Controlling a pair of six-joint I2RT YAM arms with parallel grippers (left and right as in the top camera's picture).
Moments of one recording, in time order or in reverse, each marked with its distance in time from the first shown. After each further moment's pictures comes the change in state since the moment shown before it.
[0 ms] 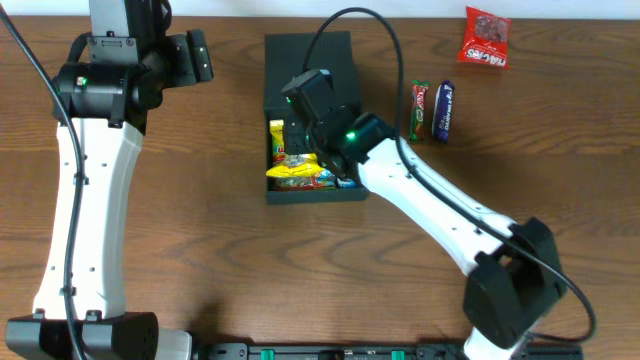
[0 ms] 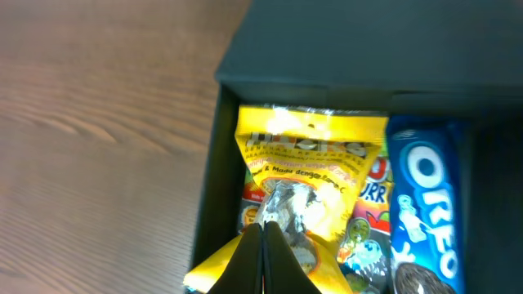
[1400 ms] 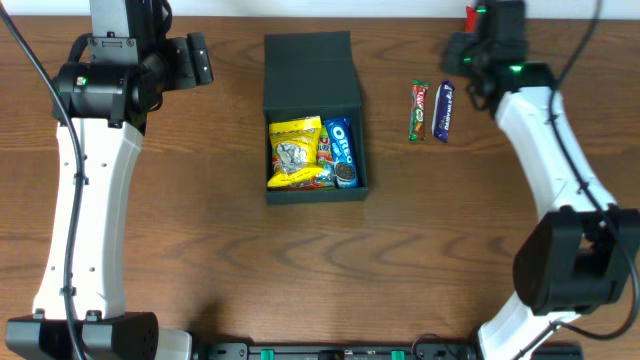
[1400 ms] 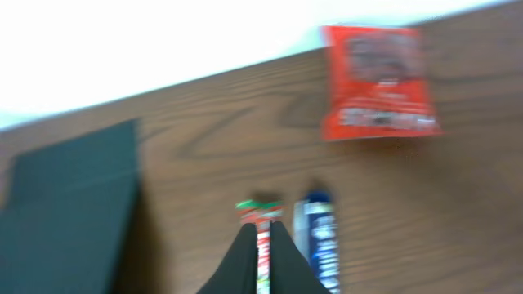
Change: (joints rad) left arm 0.000 0.000 0.000 -0.023 0.000 0.000; right arm -0.667 -0.008 0.048 0.128 -0.014 -0.249
